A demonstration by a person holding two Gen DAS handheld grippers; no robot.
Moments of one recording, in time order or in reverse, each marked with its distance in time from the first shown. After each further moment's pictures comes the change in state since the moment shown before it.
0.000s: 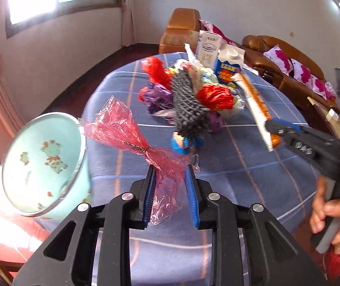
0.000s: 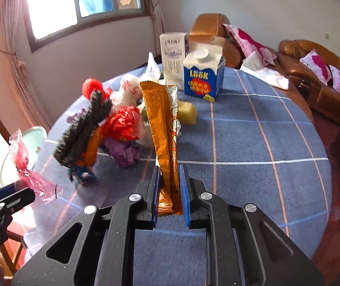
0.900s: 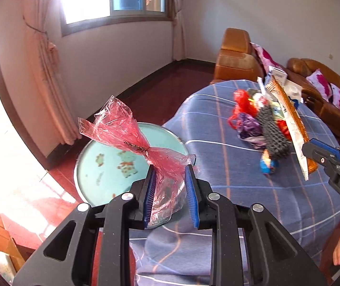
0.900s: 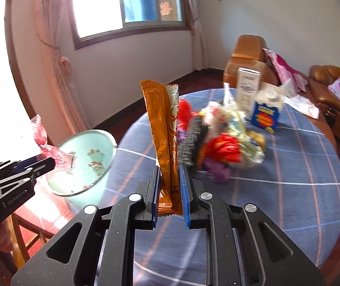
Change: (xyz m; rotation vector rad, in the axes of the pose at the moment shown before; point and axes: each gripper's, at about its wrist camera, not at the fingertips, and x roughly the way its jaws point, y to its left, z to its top) left arm -0.061 0.111 0.000 -0.129 -0.090 0.252; right arm -0.044 0.124 0.013 -0.144 -0.066 0.167
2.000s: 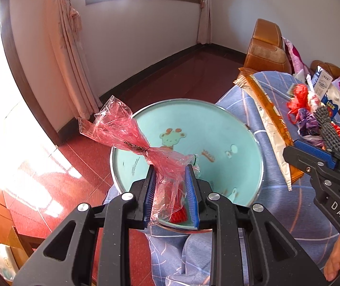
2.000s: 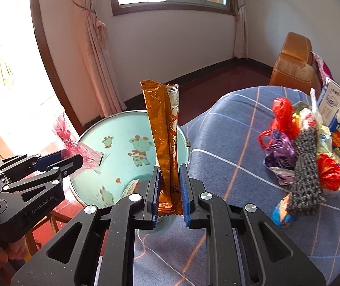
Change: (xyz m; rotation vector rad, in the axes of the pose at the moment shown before) left arm 0.064 0.086 -0.009 -0.103 0.126 0.064; right arm 0.100 0.122 0.014 -0.149 0.142 0.139
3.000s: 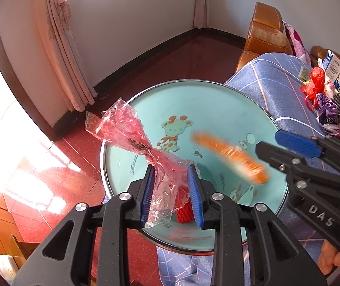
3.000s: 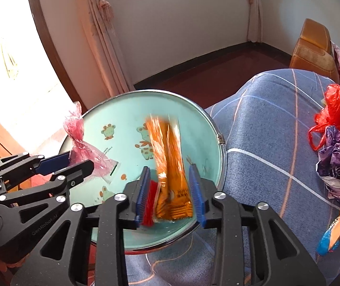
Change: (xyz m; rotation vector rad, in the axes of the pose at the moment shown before) left arm 0.050 0.006 0.006 0.044 0.083 -0.006; right arm 0.069 0.010 0.009 -0.004 0.084 0.066
